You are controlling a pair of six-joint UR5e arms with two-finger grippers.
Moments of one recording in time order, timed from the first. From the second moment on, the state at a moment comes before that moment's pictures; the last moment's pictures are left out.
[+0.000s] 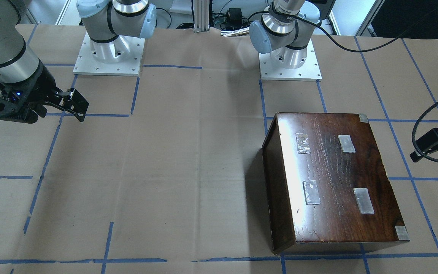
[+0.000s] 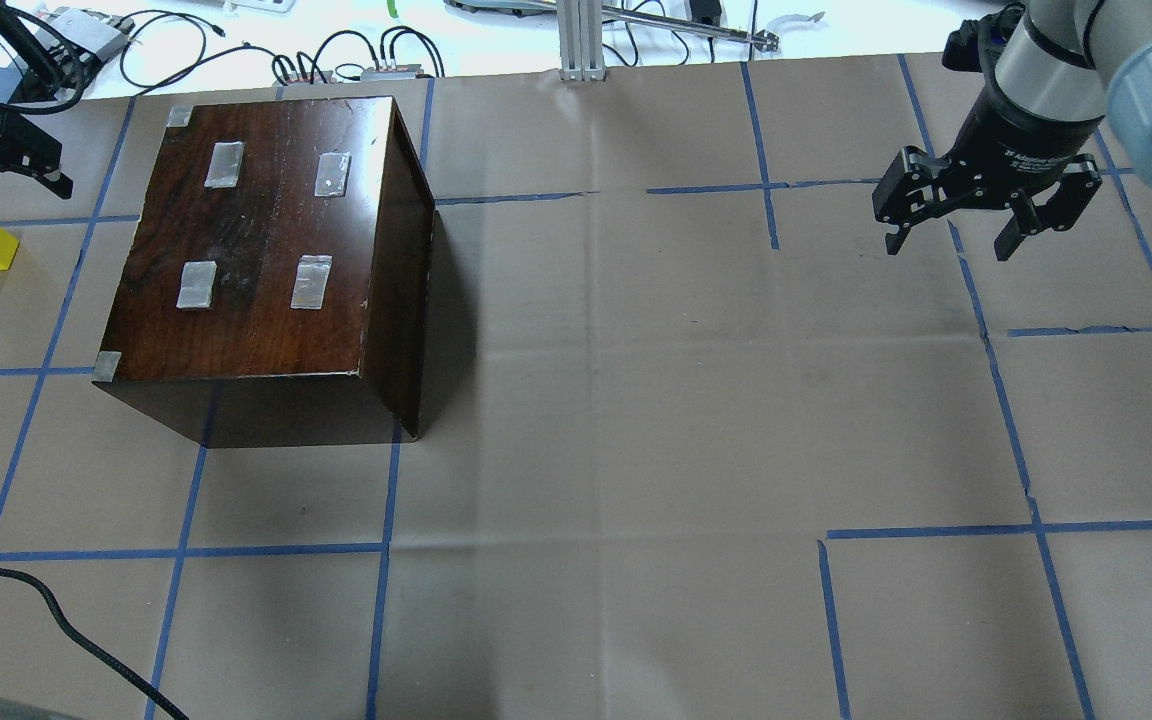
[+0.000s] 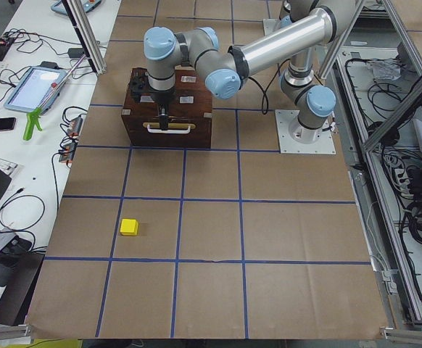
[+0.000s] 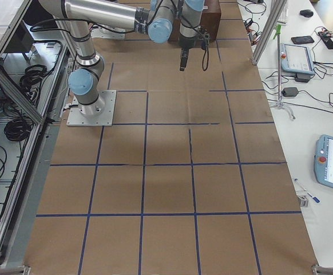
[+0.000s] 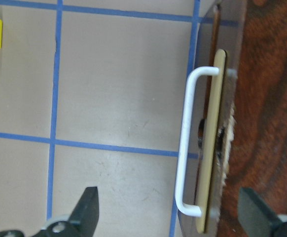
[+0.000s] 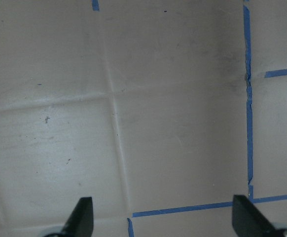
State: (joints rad) left arm -1.06 -1.84 -1.42 -1.39 1.49 0.43; right arm 1.43 -1.52 1.65 -1.63 -1.57 -0.03
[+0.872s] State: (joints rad) left arm -0.96 -1.91 -1.42 -1.47 1.28 0.54; right arm 1.43 -1.52 1.65 -1.63 -1.57 -0.03
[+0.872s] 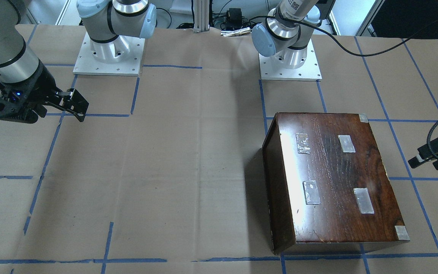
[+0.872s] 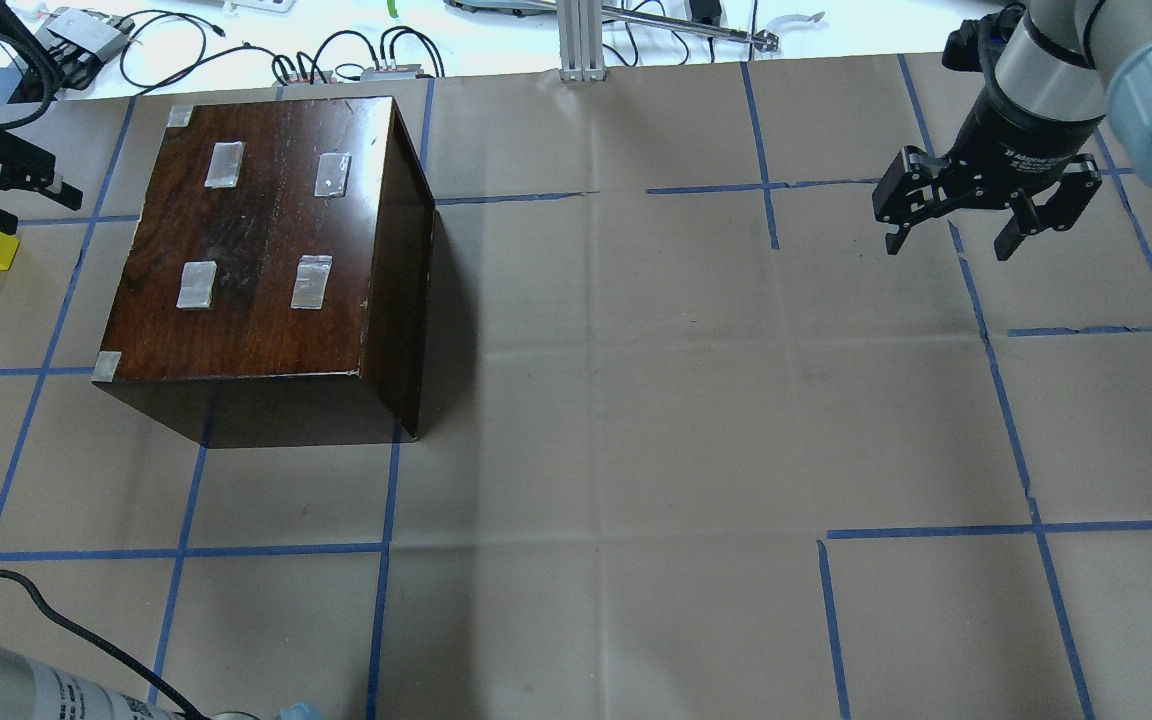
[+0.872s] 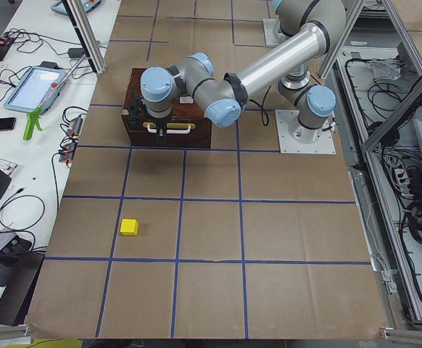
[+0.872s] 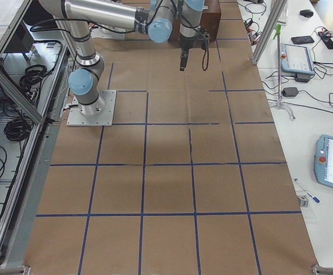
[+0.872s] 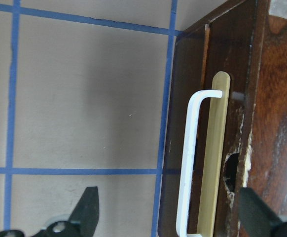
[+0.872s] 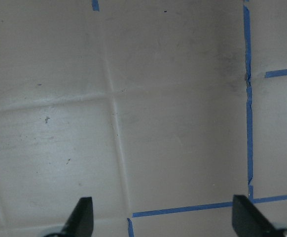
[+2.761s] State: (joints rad) left arm -1.00 -2.07 -1.42 -1.45 1.29 0.58; right arm 1.43 -1.52 1.64 -1.63 -1.57 -0.03
